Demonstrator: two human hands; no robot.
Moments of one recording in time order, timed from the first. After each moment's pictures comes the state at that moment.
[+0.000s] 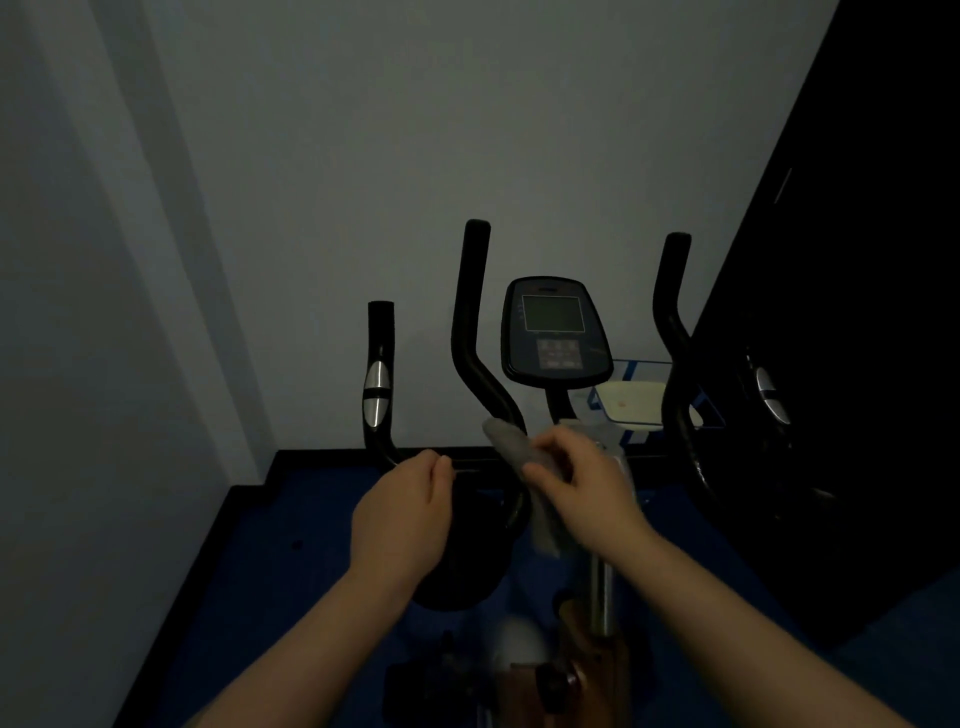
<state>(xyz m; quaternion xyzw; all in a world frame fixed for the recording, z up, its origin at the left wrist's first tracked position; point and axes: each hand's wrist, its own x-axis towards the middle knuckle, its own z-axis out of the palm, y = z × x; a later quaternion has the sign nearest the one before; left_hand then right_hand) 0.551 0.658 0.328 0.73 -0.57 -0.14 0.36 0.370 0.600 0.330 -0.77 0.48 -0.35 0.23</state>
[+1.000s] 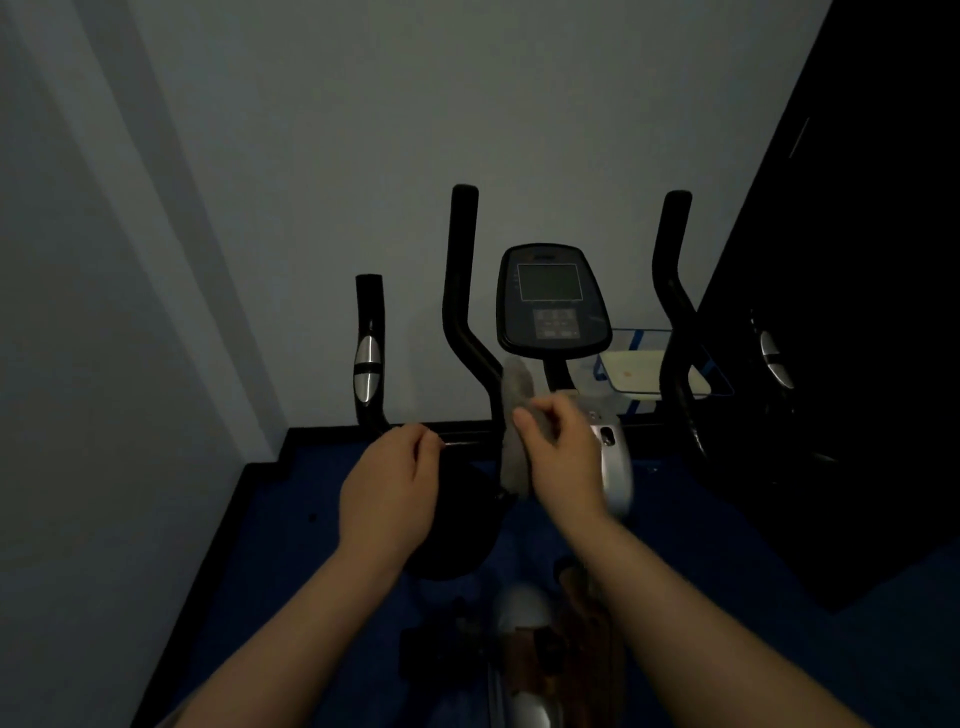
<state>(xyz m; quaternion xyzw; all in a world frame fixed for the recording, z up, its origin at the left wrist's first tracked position) 0.549 0.661 0.327 0.72 -0.55 -0.14 0.40 0.392 0.588 0.300 -0.64 0.51 -0.49 0.30</state>
